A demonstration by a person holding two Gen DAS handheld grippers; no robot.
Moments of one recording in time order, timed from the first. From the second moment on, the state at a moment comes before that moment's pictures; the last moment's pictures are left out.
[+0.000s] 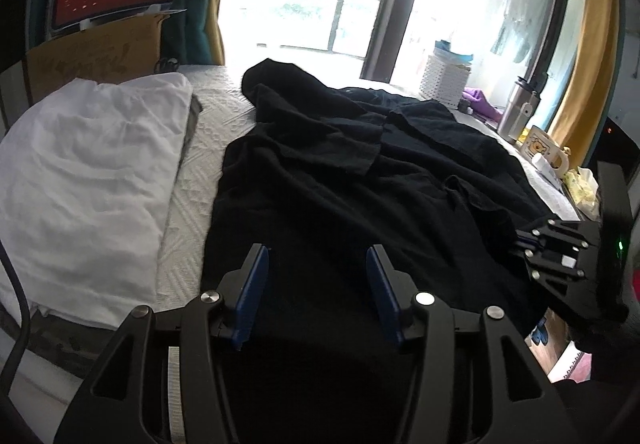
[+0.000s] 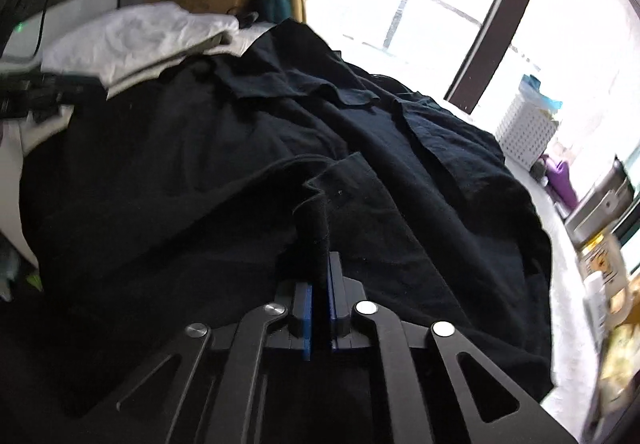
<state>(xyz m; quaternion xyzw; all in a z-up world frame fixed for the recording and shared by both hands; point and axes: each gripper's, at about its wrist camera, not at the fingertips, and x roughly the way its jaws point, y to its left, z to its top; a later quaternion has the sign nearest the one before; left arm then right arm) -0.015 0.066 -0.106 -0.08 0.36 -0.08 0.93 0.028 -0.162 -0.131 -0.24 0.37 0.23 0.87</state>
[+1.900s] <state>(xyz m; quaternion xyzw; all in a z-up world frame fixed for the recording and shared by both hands) -0.033 0.013 -0.120 -0.02 0.41 -0.13 0.90 0.127 -0.263 -0.095 -0.10 0.37 0.20 0.90</state>
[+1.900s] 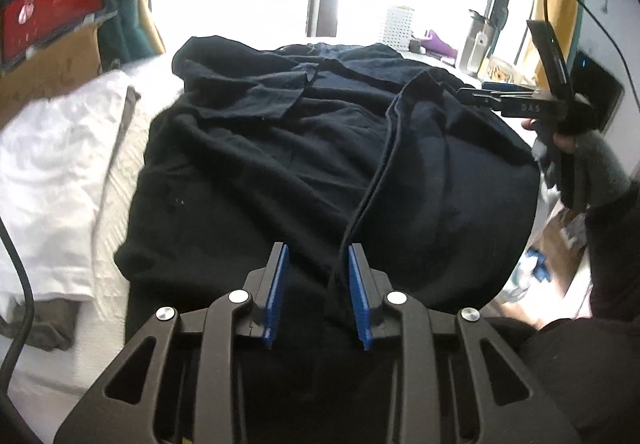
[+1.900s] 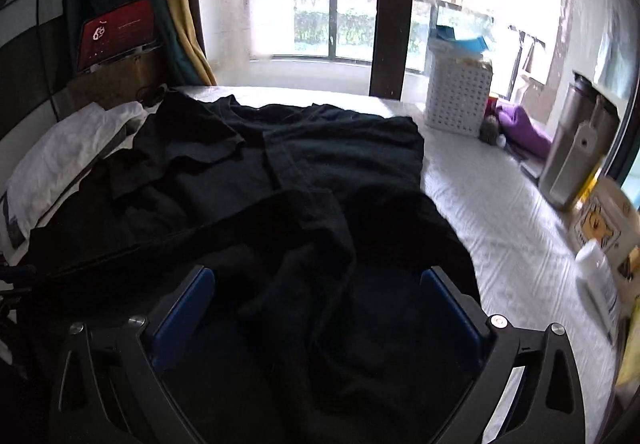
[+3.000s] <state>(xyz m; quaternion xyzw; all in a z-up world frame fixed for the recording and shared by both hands) -0.046 -0.041 -0.126 0.05 0.41 -0.21 0.89 0.096 -0.260 0.008 -0.13 0.23 0.17 0.95</state>
